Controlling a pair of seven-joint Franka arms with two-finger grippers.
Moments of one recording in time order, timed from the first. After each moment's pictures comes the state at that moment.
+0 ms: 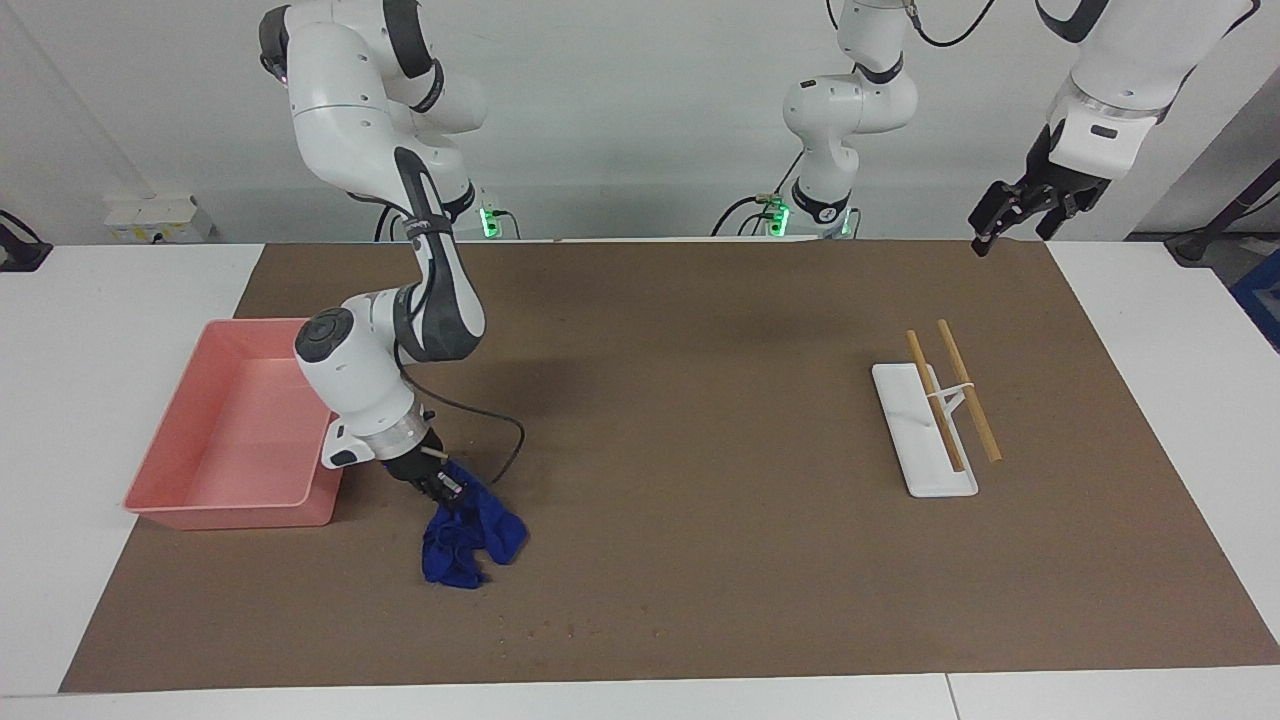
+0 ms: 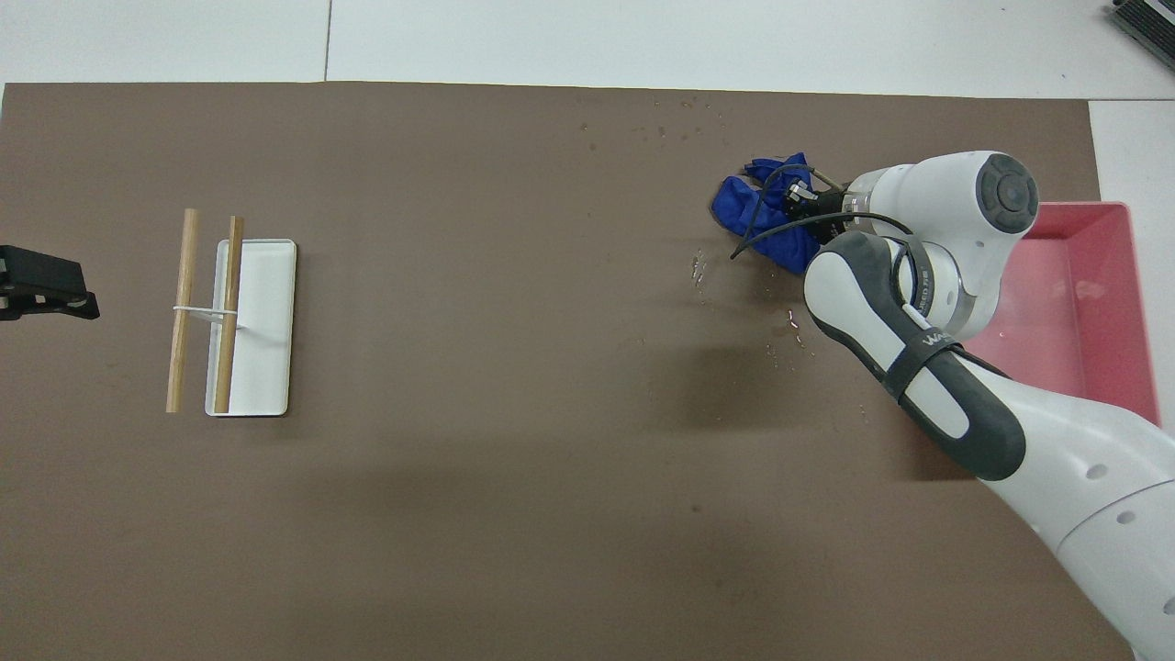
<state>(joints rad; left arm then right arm) 0.01 -0.09 -0.02 -1.62 0.02 1.52 -0.18 0.00 0.48 0.12 -1.81 0.21 2.49 0.54</state>
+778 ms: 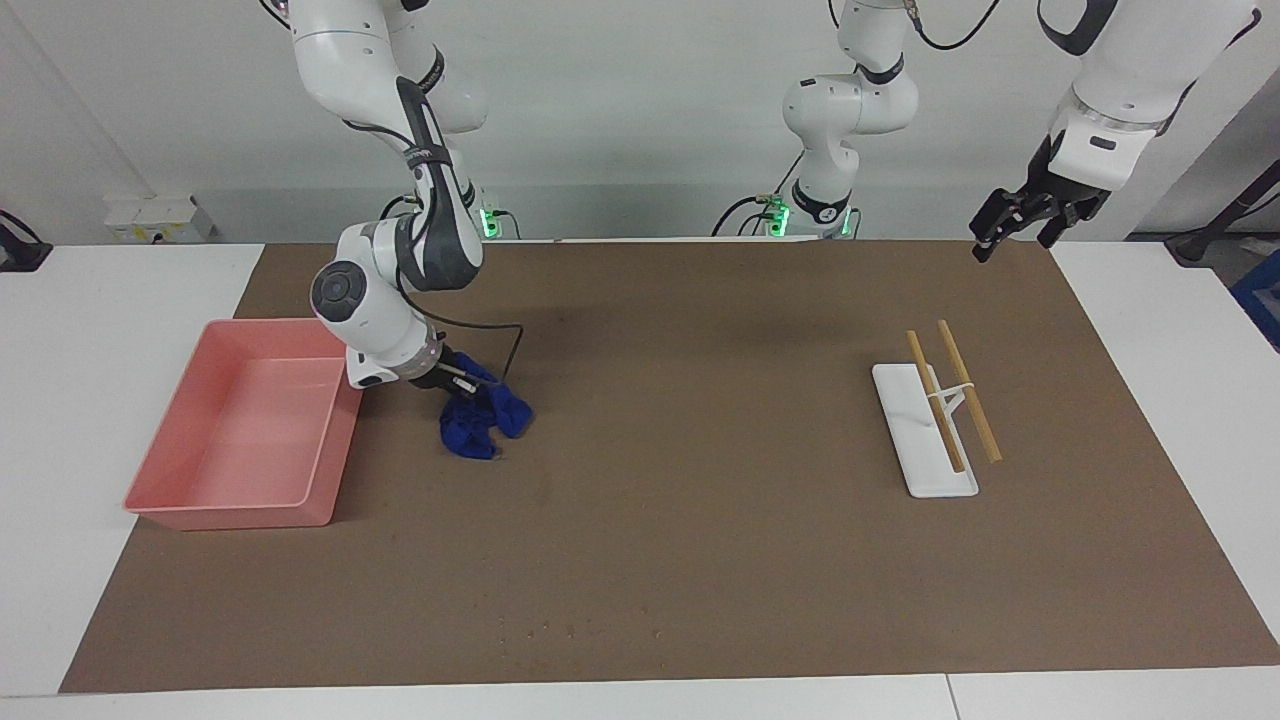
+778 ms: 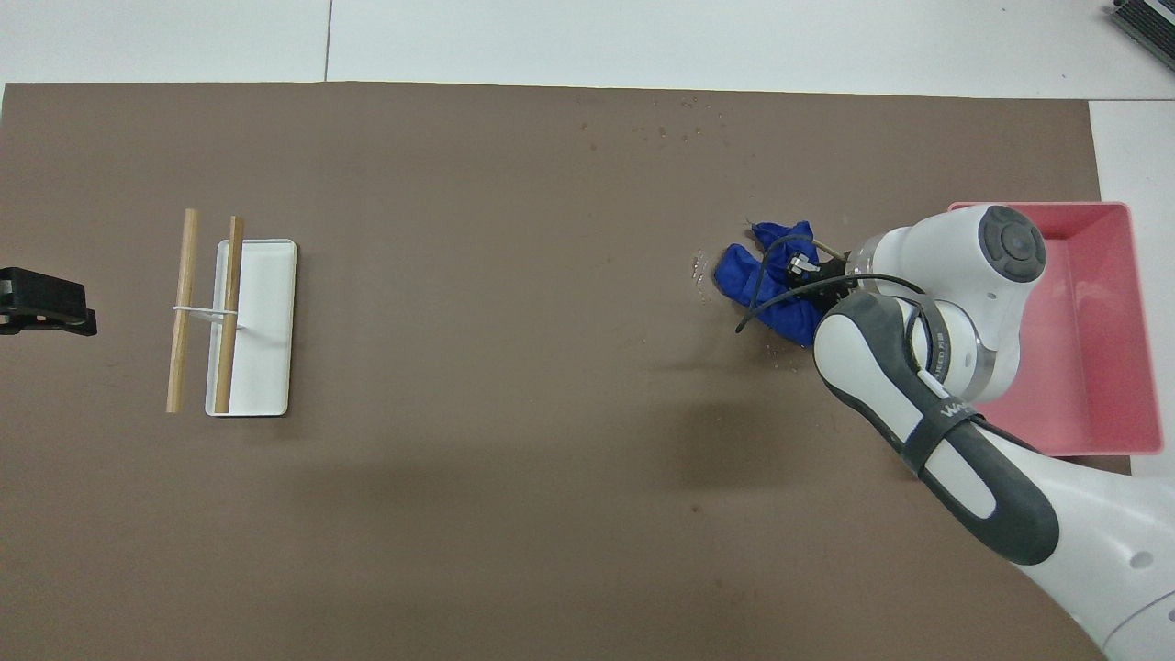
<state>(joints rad) -0.04 -0.08 0.03 -1.65 0.03 1.54 -0.15 -0.01 0.17 0.12 -2.17 0.21 2.12 0.54</state>
